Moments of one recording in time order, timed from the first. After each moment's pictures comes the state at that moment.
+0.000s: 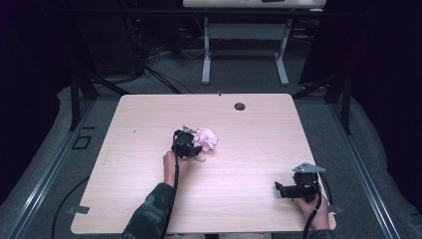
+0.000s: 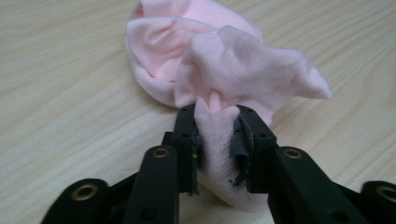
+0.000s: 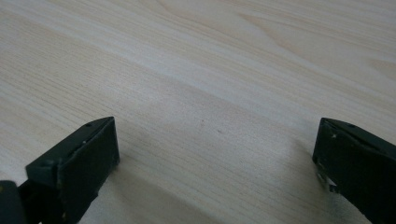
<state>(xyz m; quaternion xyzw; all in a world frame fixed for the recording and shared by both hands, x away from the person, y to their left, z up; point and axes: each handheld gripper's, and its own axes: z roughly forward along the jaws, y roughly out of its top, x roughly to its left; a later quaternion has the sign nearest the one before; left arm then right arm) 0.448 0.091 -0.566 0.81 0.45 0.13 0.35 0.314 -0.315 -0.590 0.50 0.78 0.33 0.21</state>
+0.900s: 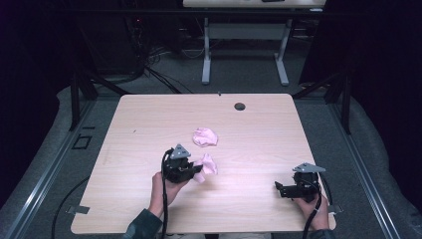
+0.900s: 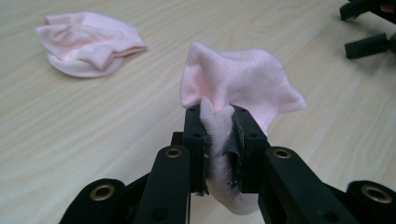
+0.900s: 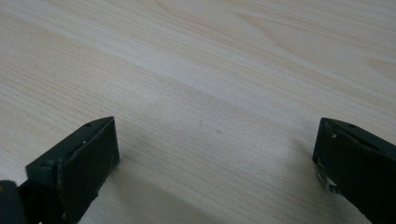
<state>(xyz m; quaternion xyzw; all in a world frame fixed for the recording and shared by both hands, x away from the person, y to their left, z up) 0.339 0.102 -0.529 0.83 0.35 0.10 0.42 0.314 -0.314 -0.590 0.50 0.77 0.33 0.21</state>
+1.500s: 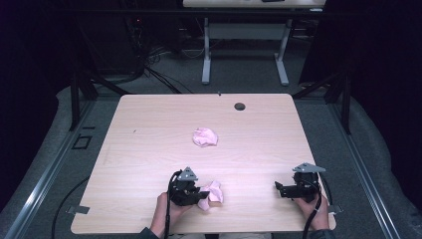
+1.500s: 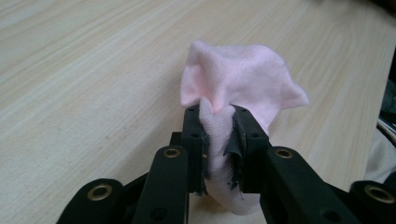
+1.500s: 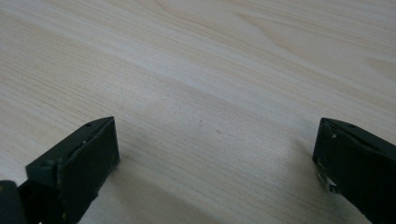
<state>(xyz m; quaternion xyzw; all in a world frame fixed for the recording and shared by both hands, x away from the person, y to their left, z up) 0.300 0.090 -0.564 0.86 0.31 0.01 0.39 0.314 -0.314 -0.590 0.50 0.77 0.33 0.21</state>
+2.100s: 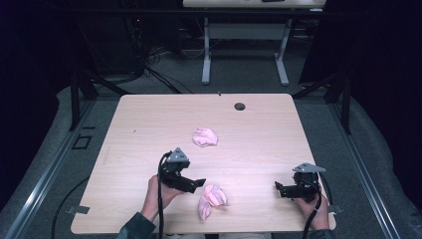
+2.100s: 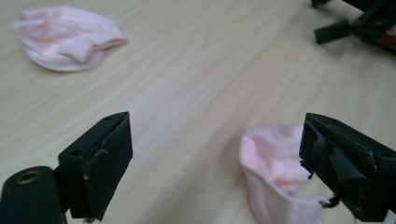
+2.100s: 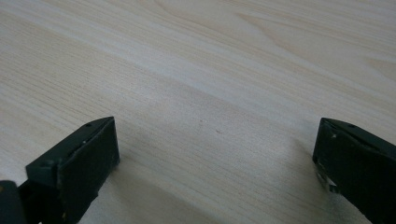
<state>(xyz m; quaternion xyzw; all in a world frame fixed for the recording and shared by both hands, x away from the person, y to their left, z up) 0.338 0.113 -0.513 0.85 0.33 0.07 0.42 0.314 -0.315 -0.590 0.50 0.77 0.33 0.21</state>
